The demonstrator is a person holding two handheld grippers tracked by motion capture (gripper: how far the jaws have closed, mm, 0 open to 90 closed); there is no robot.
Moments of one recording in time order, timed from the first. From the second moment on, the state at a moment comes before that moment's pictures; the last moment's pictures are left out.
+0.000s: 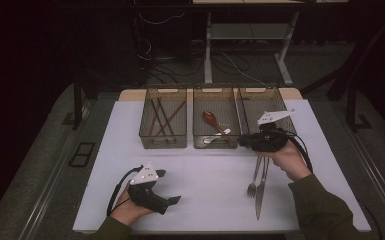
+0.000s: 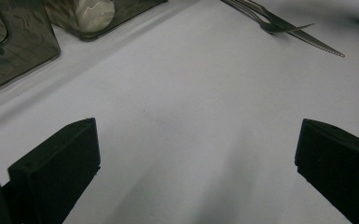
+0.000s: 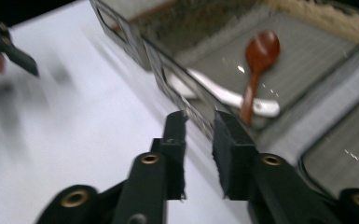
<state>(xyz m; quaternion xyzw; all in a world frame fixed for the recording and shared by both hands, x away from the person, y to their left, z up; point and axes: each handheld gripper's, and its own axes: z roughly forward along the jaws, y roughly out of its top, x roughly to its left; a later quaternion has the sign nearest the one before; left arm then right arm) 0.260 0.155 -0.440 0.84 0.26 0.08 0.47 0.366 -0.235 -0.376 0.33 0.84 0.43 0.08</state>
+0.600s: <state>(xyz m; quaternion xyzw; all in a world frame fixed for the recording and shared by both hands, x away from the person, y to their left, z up) 0.259 0.155 -0.439 0.84 0.26 0.08 0.47 0.333 -0.268 -0.407 0.34 0.86 0.38 0.06</state>
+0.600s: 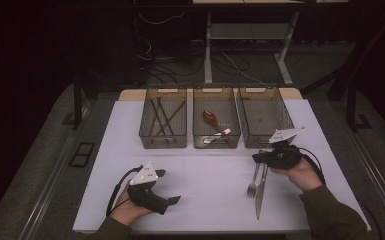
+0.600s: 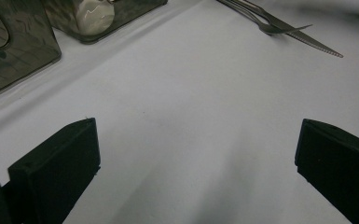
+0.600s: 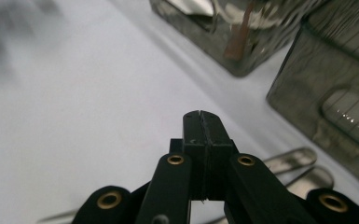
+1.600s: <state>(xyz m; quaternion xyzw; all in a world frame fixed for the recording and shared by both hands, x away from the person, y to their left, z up) 0.259 0.154 -0.440 0.84 0.26 0.08 0.47 0.331 -0.275 -0.437 0.35 0.88 0.30 0.08</state>
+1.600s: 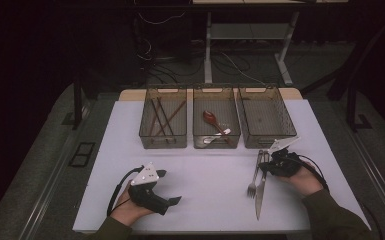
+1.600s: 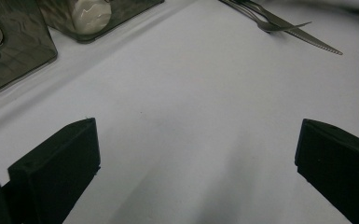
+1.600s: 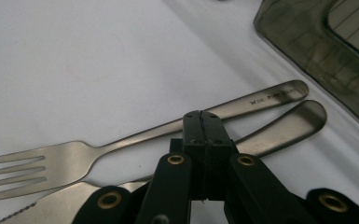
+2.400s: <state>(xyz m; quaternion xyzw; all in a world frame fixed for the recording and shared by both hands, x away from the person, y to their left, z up) 0.258 0.154 -0.439 0.84 0.26 0.08 0.47 0.315 -0.263 -0.438 0.30 0.90 0.31 0.03</state>
